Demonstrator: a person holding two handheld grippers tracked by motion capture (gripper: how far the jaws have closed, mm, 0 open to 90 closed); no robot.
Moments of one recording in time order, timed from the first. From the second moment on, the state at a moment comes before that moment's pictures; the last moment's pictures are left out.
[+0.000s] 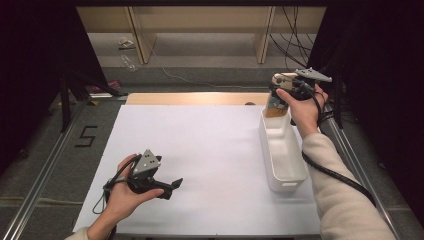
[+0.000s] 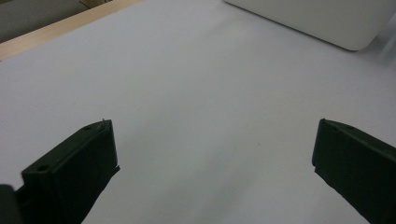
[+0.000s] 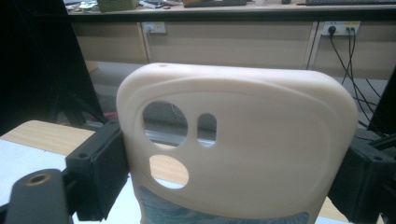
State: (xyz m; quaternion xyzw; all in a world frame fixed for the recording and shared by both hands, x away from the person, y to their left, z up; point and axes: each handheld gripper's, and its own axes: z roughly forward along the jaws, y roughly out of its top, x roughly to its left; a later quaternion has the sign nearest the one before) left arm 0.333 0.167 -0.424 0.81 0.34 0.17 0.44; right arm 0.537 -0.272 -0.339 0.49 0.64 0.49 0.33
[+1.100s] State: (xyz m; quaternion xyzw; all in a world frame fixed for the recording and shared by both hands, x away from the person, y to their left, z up) left arm 0.333 0.167 -0.424 0.81 0.34 0.17 0.44; right arm 0.545 -0.270 -0.344 0.49 0.64 0.49 0.33
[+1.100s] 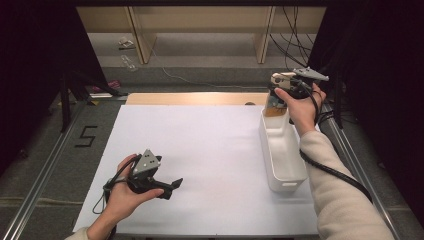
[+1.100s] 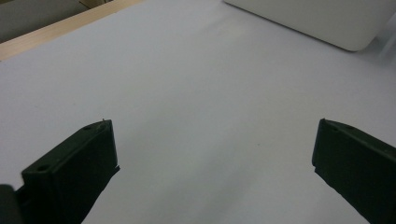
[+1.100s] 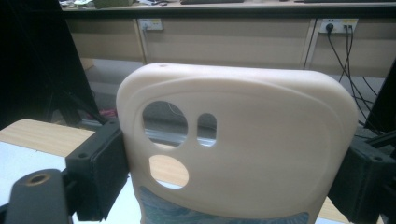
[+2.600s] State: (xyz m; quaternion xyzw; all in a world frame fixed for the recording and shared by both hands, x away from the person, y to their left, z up) left arm 0.333 0.168 -0.424 0.81 0.34 0.17 0.44; right arm 0.555 -0.272 -0.352 0.51 0.65 0.47 0.33
